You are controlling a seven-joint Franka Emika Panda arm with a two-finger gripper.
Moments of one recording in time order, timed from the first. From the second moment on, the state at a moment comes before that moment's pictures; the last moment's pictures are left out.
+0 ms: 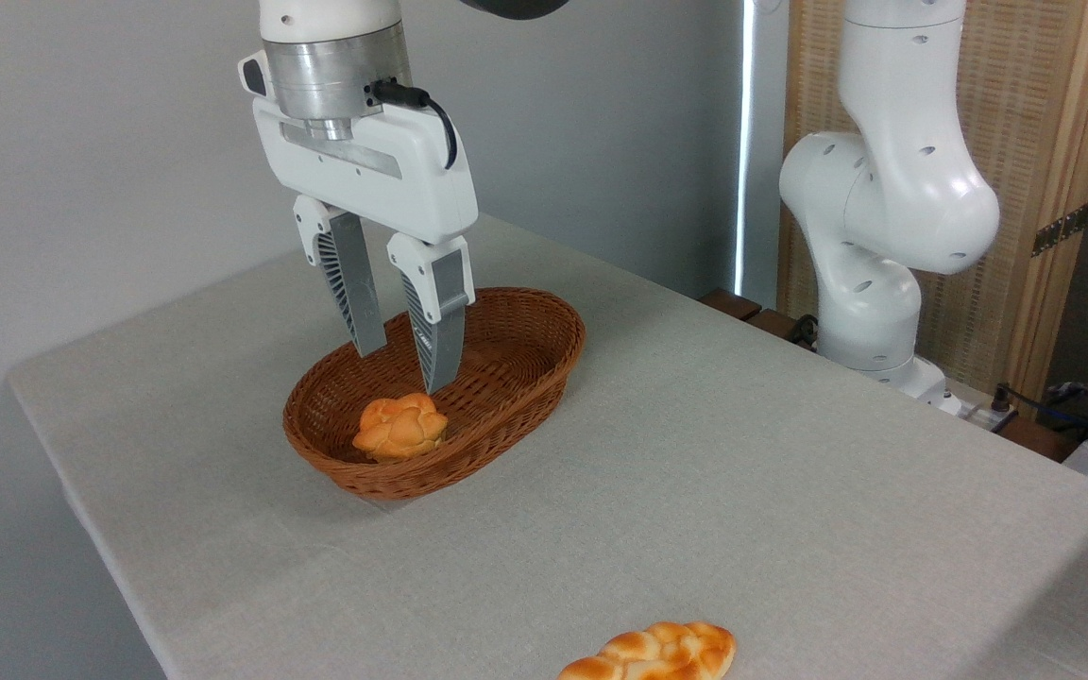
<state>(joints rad) -0.15 0.00 0.05 -1.68 0.00 1.72 0.58</state>
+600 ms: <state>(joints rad) -0.16 -0.01 0.04 -1.64 0.00 1.58 0.71</state>
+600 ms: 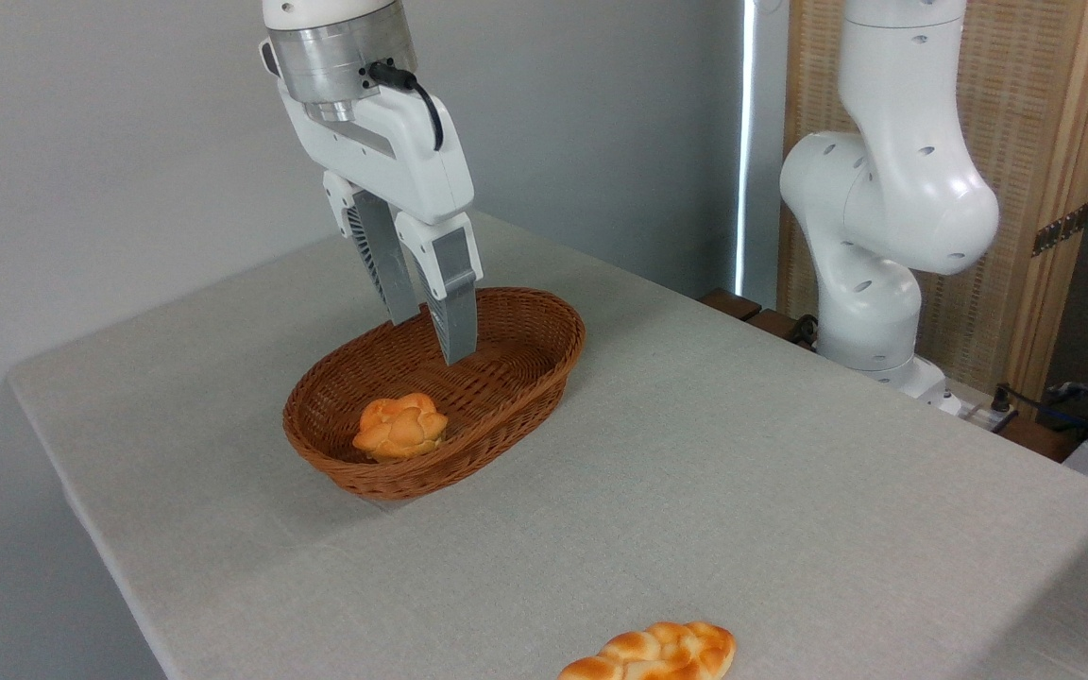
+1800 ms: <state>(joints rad) -0.16 -0.01 0.05 -1.64 0.00 1.58 0.71</state>
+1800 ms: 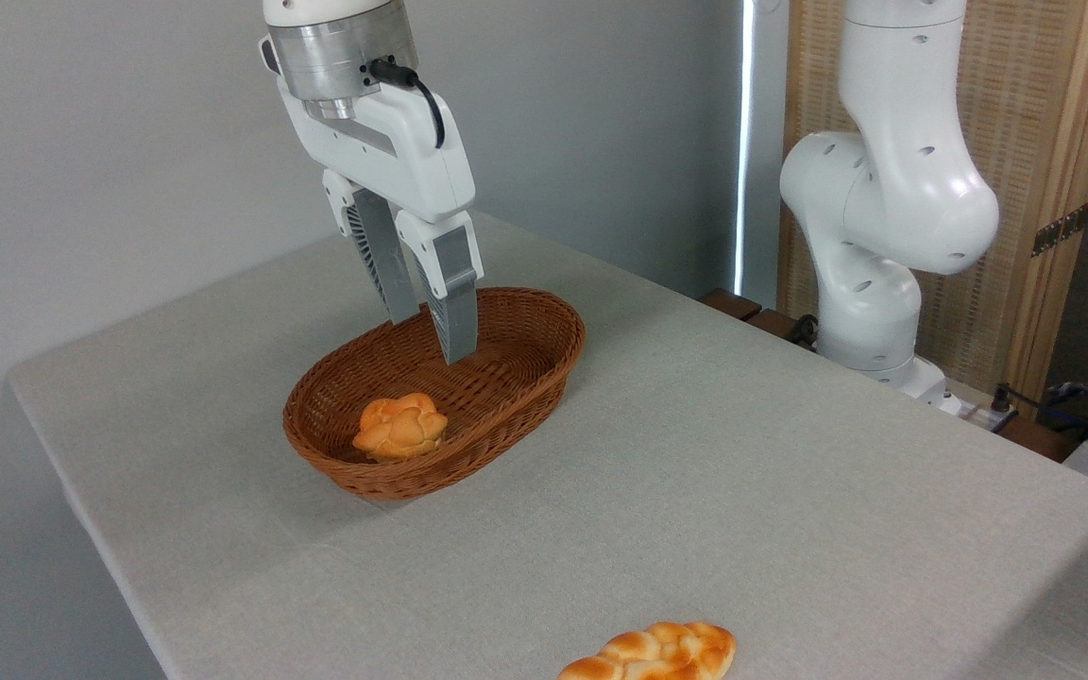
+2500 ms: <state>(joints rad) -0.16 0.01 0.05 -1.64 -0.09 1.69 0.62</state>
